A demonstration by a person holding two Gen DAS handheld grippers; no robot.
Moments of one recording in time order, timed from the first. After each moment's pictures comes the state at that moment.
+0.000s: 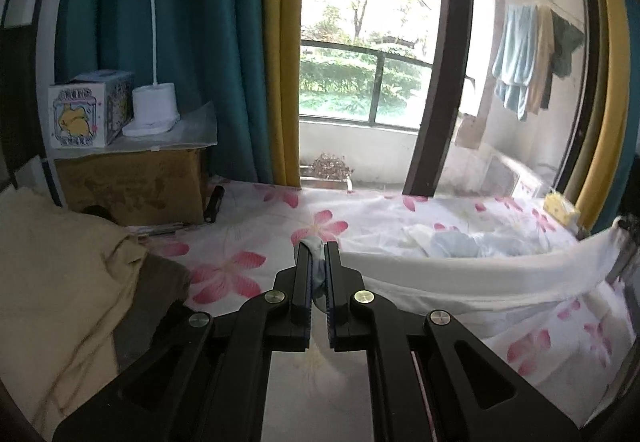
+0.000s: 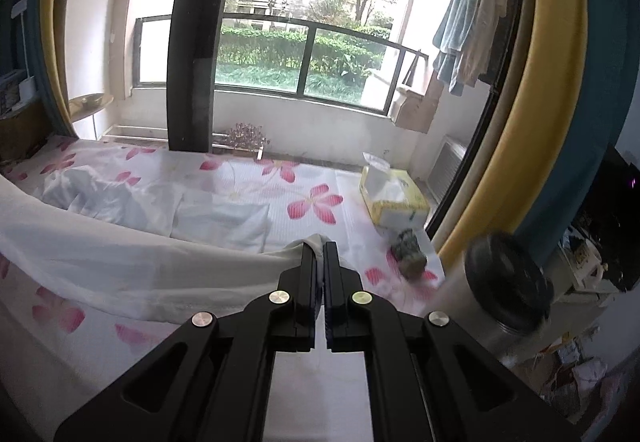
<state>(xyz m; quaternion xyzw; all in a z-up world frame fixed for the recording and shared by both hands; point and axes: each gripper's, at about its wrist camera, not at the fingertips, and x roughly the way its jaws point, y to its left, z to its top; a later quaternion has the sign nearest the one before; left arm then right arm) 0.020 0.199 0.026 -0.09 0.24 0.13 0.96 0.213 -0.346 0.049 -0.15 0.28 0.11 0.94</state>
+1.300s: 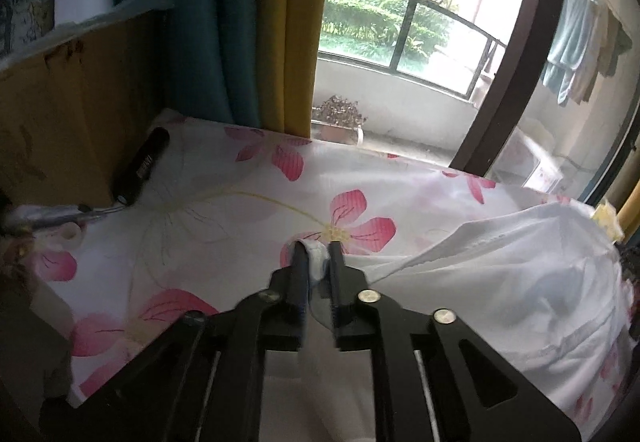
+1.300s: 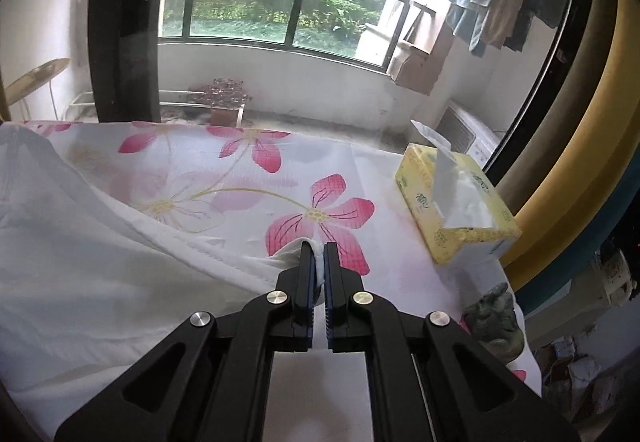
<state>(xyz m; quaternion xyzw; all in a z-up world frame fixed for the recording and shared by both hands) 0.198 0.265 -0.072 -0.16 0.33 0.13 0.92 0.380 -0.300 -0.037 -0.16 0.36 0.07 0.91</state>
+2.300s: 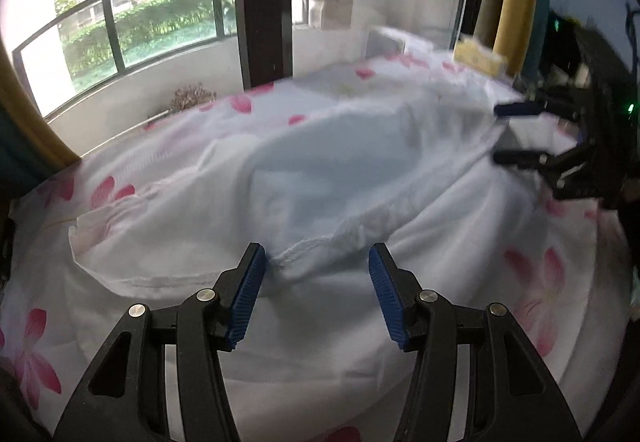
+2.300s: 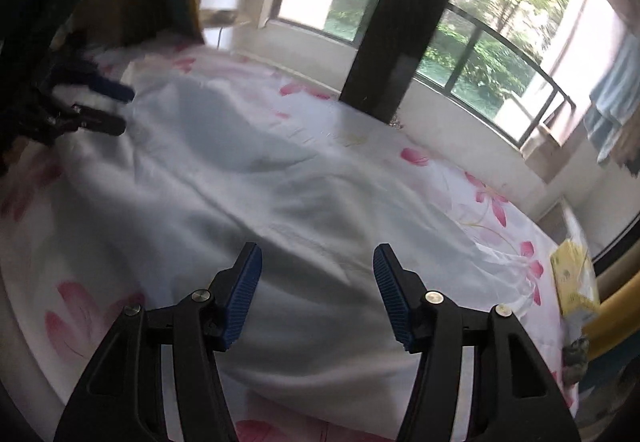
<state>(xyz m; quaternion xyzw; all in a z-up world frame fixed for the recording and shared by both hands) 0.189 0.083 -0.085 0.05 0.40 -0.12 0.91 0.236 -0.143 -0.047 -0.29 0.32 0.31 0.84</state>
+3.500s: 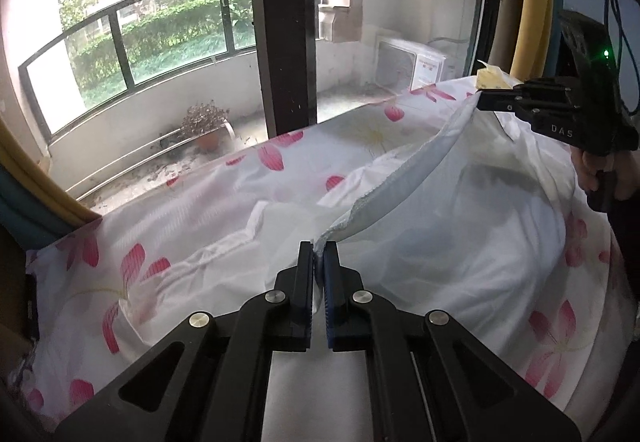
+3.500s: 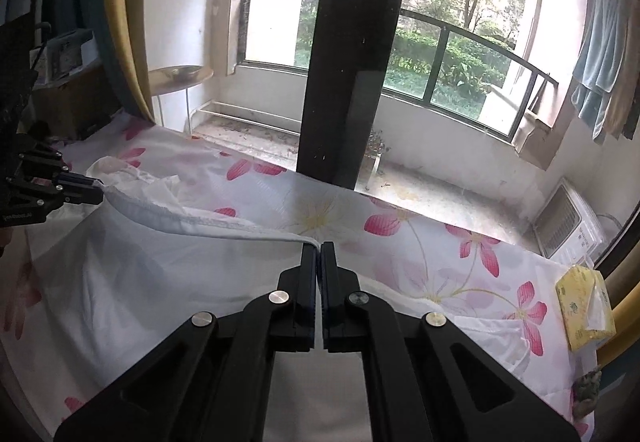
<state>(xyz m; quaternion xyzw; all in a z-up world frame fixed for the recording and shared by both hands) 0.244 0.101 -0.048 0.05 0.38 -0.11 0.92 0.315 -0.132 -0.002 -0.18 0.30 0.30 0.89</state>
